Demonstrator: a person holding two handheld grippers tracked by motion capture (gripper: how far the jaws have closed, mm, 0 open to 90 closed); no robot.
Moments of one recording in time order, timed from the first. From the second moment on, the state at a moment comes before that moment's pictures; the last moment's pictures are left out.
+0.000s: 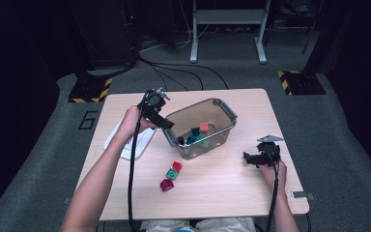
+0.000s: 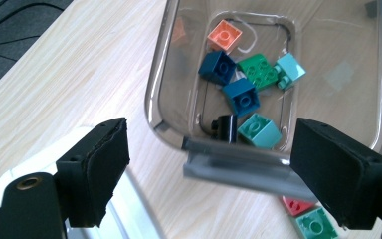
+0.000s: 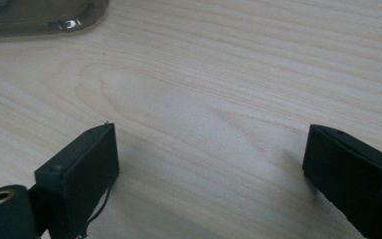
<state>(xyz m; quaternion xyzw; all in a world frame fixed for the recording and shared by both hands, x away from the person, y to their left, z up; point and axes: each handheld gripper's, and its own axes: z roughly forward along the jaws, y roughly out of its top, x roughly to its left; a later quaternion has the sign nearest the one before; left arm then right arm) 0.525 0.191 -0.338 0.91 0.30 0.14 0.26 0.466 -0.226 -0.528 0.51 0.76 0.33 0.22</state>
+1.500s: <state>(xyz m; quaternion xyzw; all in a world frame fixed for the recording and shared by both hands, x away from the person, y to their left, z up) 0.470 0.227 -0.446 0.90 0.34 0.08 0.26 0.466 -0.226 -0.528 0.51 0.76 0.33 0.22</state>
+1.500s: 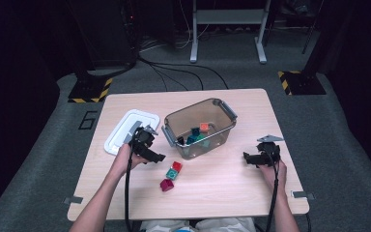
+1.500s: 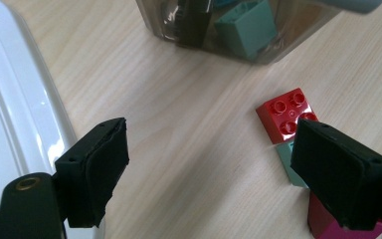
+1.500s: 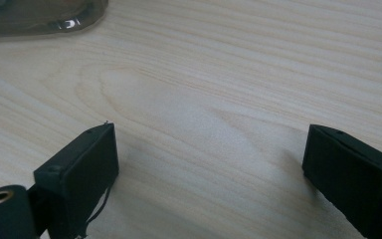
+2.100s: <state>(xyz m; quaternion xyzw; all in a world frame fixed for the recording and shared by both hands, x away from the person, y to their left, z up) 0.442 0.203 -0.476 0.90 0.34 0.06 0.26 0.466 -0.226 -0.528 0.51 0.76 0.33 0.22</state>
